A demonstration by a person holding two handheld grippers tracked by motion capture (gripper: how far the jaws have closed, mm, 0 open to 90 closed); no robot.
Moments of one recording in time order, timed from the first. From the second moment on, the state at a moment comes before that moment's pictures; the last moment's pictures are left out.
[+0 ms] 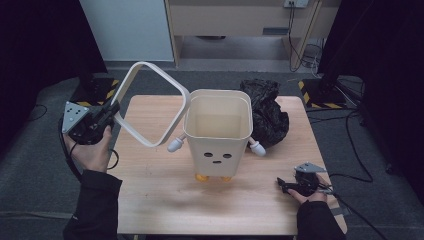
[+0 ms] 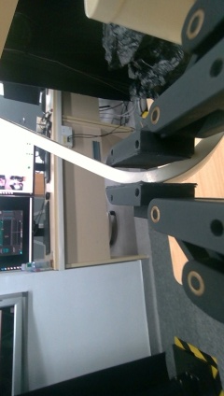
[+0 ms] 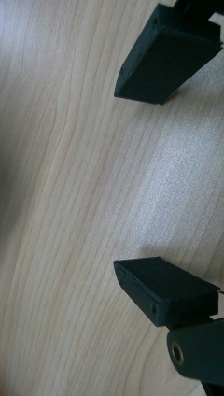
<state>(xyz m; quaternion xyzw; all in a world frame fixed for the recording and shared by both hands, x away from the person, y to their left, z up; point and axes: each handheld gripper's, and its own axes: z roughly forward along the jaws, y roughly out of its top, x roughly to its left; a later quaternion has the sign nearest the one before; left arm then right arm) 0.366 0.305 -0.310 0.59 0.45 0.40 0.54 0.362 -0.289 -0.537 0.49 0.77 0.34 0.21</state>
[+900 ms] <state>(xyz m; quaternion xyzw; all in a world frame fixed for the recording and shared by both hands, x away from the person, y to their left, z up) 0.367 0.296 -0.292 0.59 0.41 0.38 0.59 0.362 -0.289 -0.537 0.49 0.77 0.34 0.21</state>
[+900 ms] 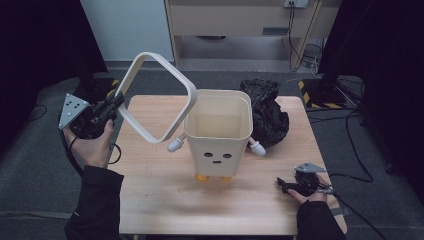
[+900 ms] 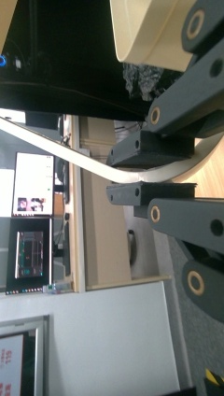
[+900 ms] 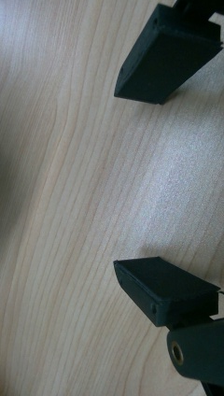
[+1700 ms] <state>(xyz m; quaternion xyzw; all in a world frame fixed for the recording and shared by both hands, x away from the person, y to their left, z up) 0.375 0.262 -0.280 0.61 0.37 0.36 0.60 0.362 -0.289 -0.537 0.49 0.77 0.34 0.21</state>
